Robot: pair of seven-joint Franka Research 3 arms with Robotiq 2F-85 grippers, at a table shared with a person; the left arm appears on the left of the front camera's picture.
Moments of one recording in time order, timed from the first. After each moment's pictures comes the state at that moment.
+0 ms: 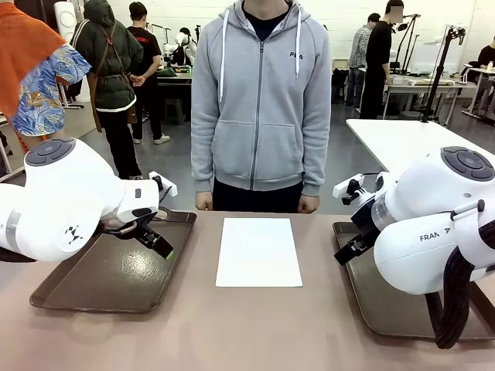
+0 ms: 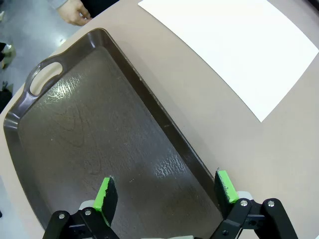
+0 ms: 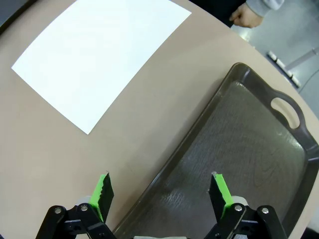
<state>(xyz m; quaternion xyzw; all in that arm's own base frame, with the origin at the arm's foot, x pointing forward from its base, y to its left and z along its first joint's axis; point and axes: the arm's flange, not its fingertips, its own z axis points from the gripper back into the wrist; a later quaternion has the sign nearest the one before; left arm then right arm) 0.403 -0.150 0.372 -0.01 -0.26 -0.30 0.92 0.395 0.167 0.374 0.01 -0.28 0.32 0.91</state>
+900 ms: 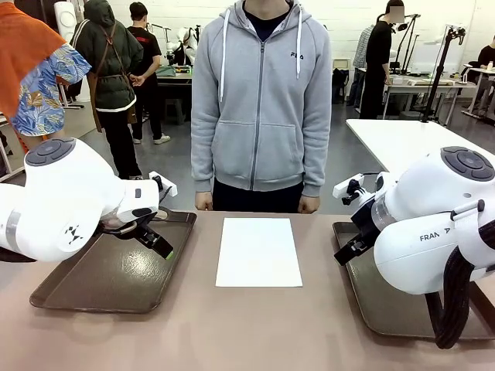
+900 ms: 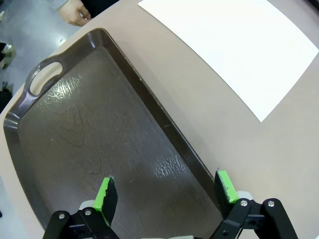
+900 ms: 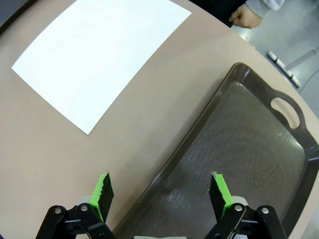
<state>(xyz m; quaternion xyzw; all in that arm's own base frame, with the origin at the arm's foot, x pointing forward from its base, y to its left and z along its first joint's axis) 0.403 -0.150 0.372 -0.01 -0.26 -0.30 0.92 0.395 0.167 0.374 0.01 -0.28 0.32 0.91</state>
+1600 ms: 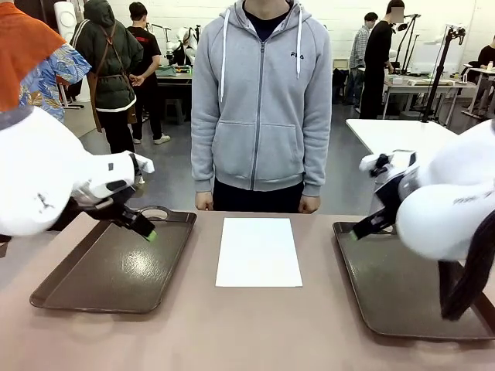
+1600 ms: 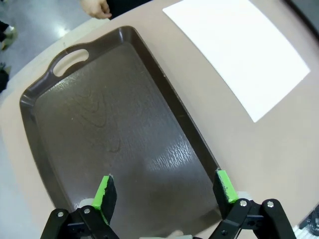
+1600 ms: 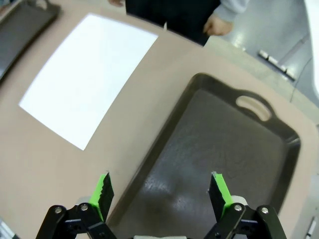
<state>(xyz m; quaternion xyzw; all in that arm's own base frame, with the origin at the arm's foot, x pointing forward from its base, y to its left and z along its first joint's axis) 0.394 -0.106 0.431 -0.05 -0.26 -0.24 0.93 0.397 0.114 0.438 0.05 -0.32 0.24 0.91</state>
